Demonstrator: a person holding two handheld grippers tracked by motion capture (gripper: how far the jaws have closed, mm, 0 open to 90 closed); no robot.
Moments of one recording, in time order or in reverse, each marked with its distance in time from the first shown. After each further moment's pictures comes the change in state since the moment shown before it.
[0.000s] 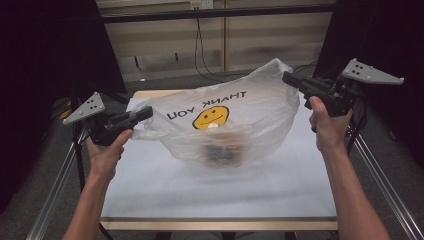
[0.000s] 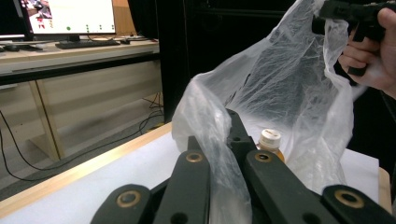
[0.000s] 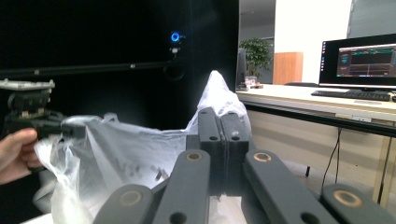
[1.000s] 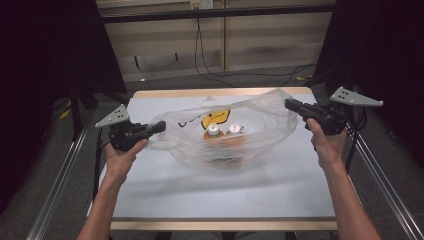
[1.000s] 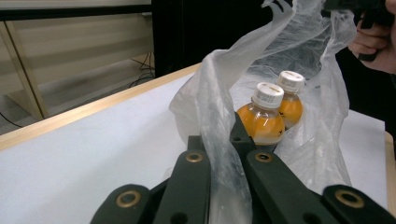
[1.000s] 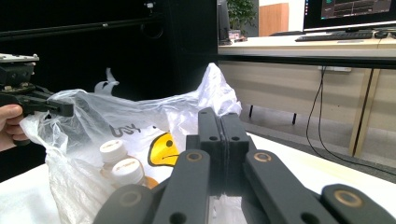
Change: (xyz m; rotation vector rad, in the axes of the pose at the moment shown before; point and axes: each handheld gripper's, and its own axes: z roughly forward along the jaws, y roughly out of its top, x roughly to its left) left arm 0.015 -0.054 0.036 0.153 -0.047 -0.062; right arm -0.027 -0.073 -0.014 0.161 -0.077 0.069
